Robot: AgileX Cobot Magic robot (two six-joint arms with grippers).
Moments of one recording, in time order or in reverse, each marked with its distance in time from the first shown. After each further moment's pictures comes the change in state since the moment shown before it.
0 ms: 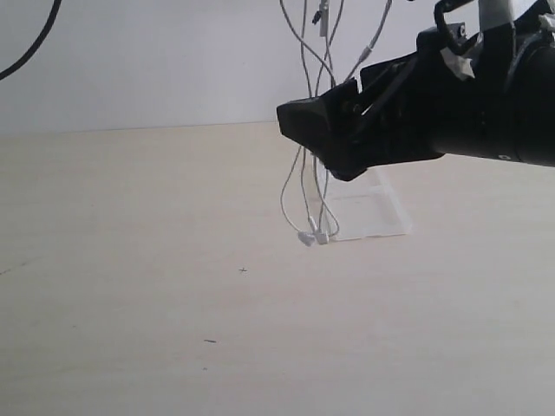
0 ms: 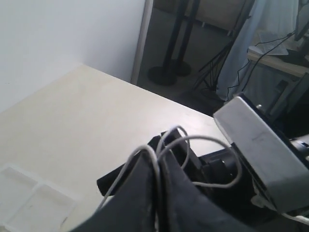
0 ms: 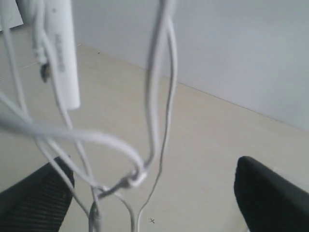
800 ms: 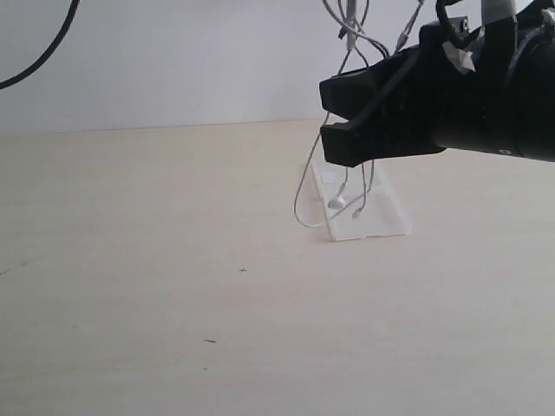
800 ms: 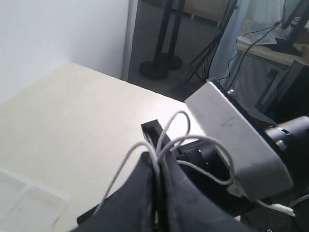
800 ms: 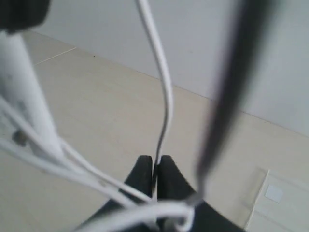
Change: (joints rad) left arm -0.041 0.000 0.000 0.025 -0.005 0.000; right arm 0.000 0.000 -0.006 0.000 -0.018 0.001
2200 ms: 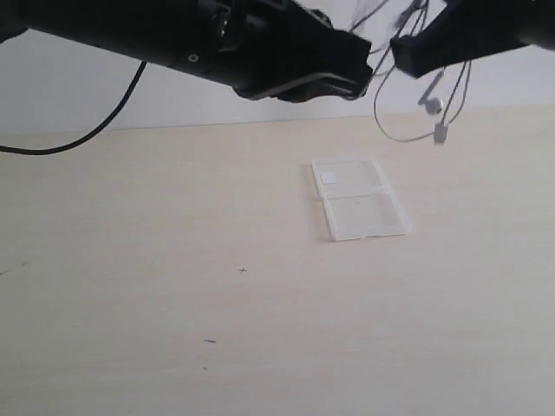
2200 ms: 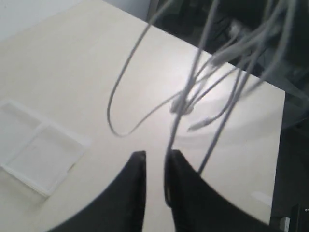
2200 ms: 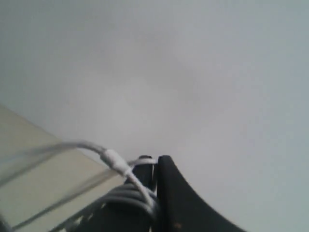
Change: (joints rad) left arm 0.001 0.181 0.030 0.082 -0.061 -0.078; right arm 0.004 -0.074 -0.052 -0.046 -0.391 -0.296
